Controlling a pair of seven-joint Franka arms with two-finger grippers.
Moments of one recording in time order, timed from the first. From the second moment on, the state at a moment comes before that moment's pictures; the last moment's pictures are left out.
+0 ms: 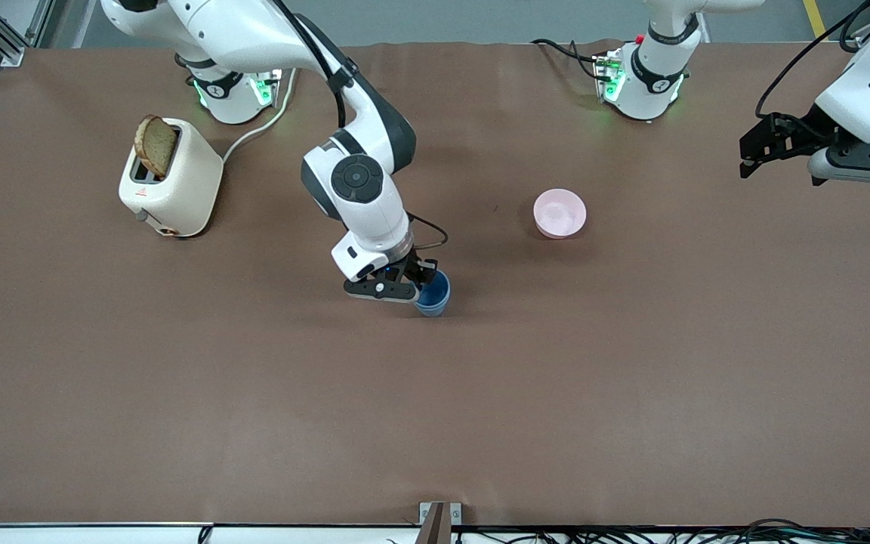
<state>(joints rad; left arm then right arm) -0.10 -0.09 -0.05 -1.63 0.01 1.55 0.01 0.67 0.57 0.01 -1.59 0.04 2.31 0.82</state>
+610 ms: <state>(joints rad) -0.10 -0.08 -0.06 -1.62 0.01 1.55 0.01 0.44 0.36 -0.01 -1.56 0.03 2.09 0.64</state>
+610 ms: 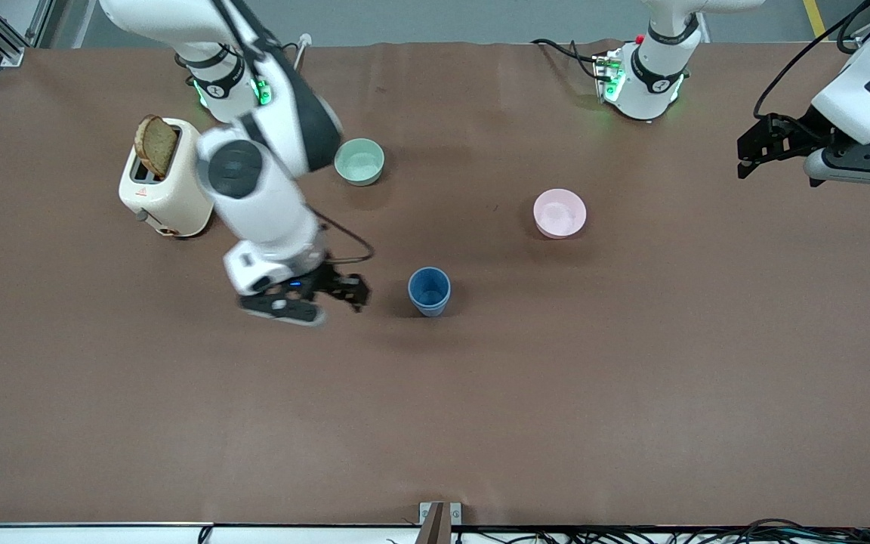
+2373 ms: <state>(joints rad) -0.08 -0.07 -0.05 -1.57 0.02 1.54 0.01 -0.08 -0.01 -0.01 -1.49 0.02 1.44 -0.01</state>
